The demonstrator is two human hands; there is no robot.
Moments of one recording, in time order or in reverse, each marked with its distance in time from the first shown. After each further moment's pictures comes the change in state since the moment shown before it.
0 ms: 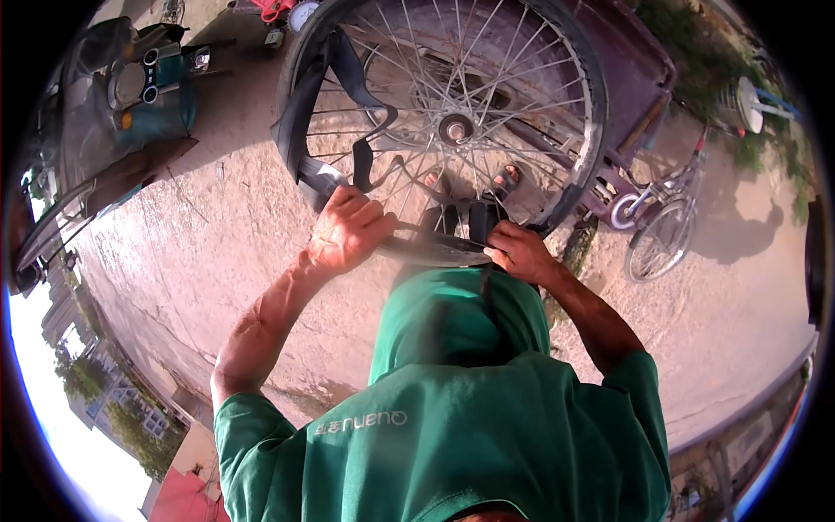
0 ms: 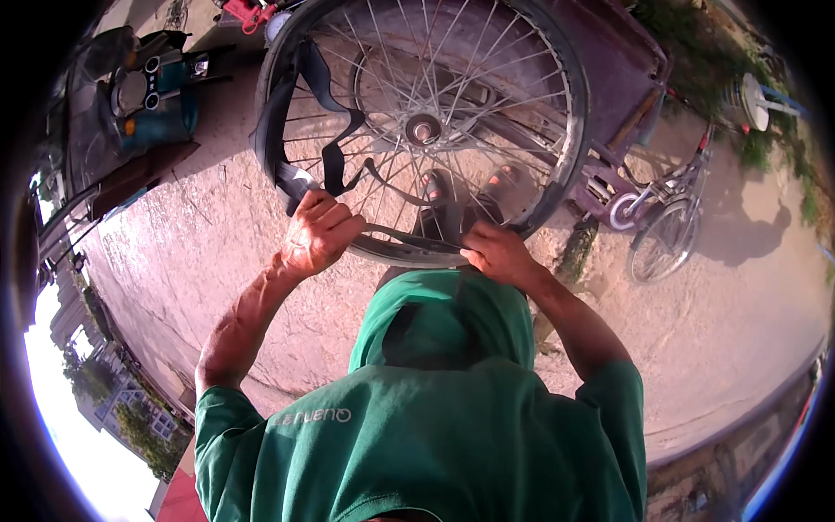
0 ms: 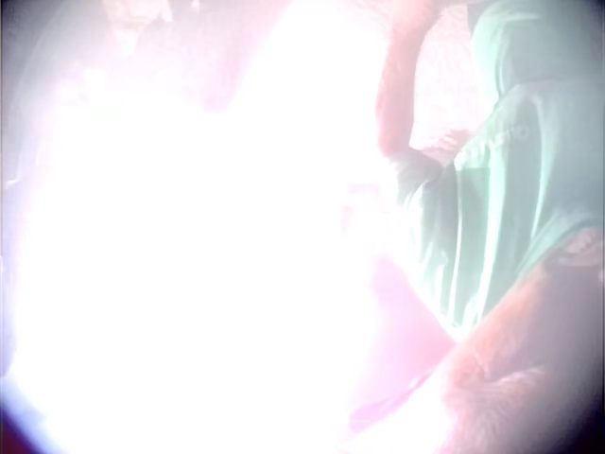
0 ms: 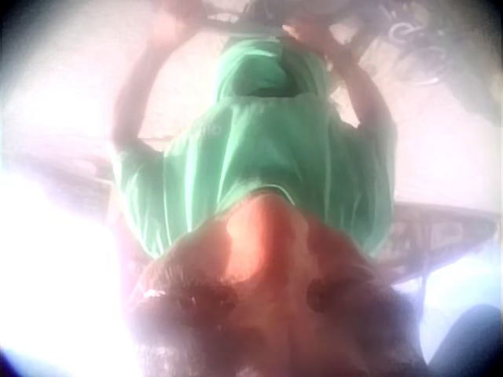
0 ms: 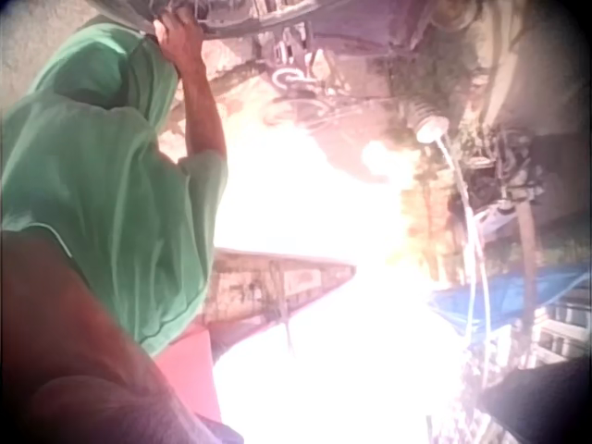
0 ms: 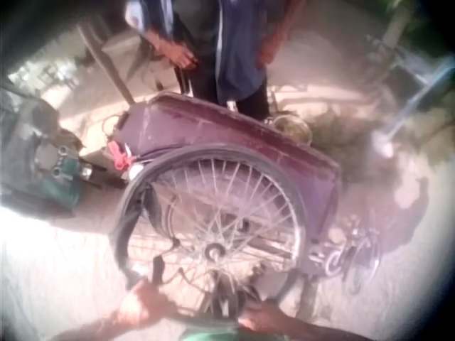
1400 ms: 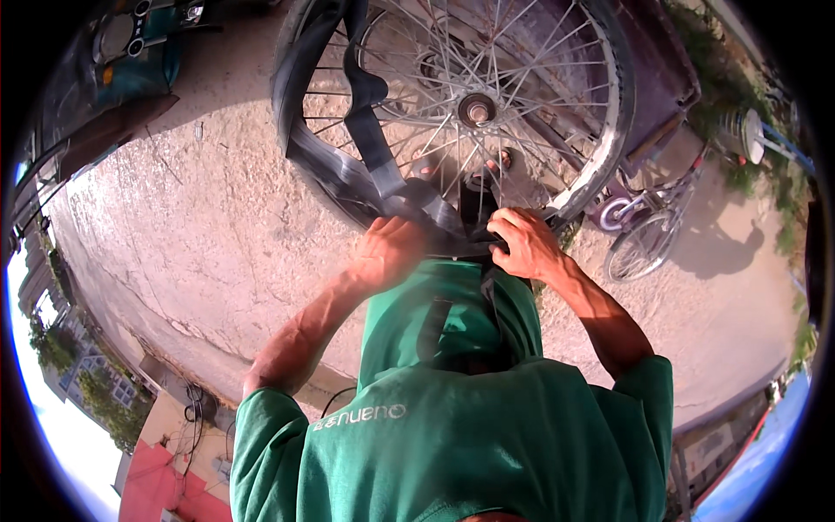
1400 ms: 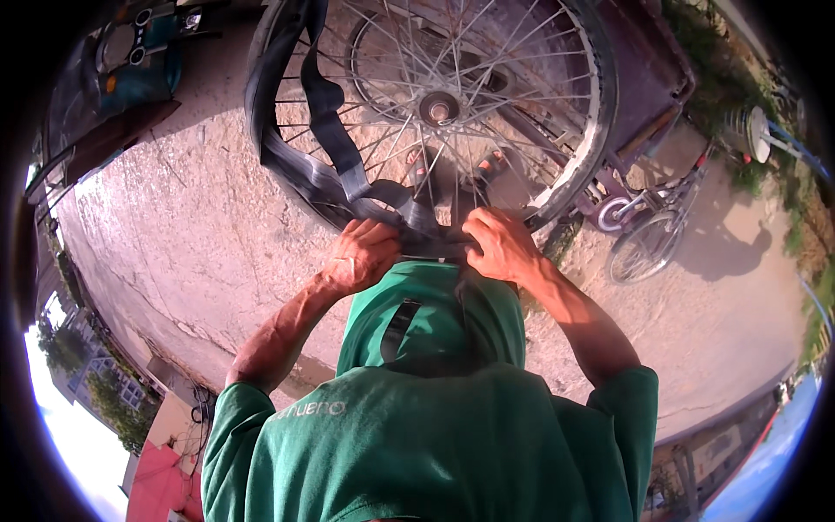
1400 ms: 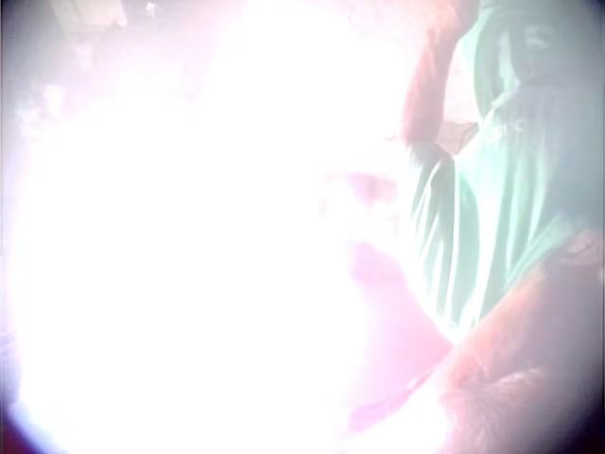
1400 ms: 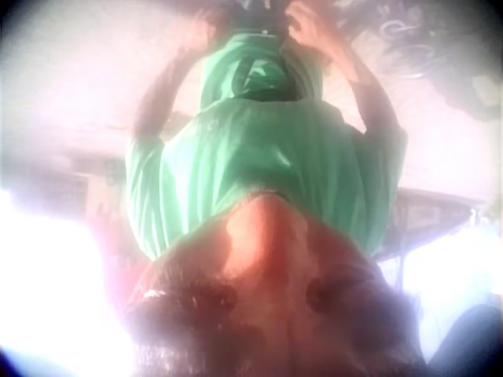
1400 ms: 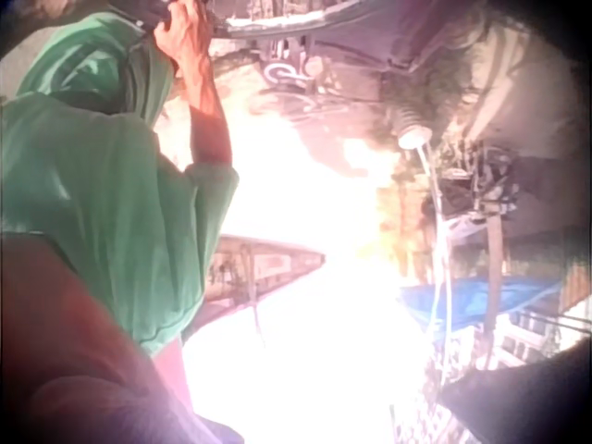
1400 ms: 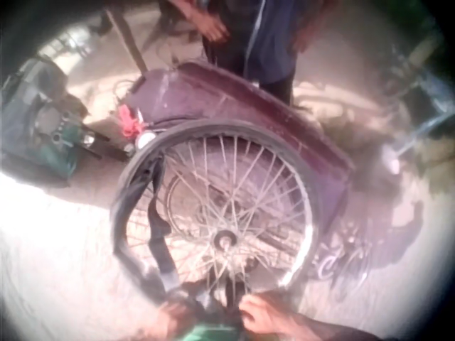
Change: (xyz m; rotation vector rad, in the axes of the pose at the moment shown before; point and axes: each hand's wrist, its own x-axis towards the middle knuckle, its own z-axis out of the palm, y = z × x) left_hand -0.036 0.065 0.119 -0.367 0.000 -0.313; right_hand 0.019 -0.007 -0.018 -0.204 -0.061 -0.039
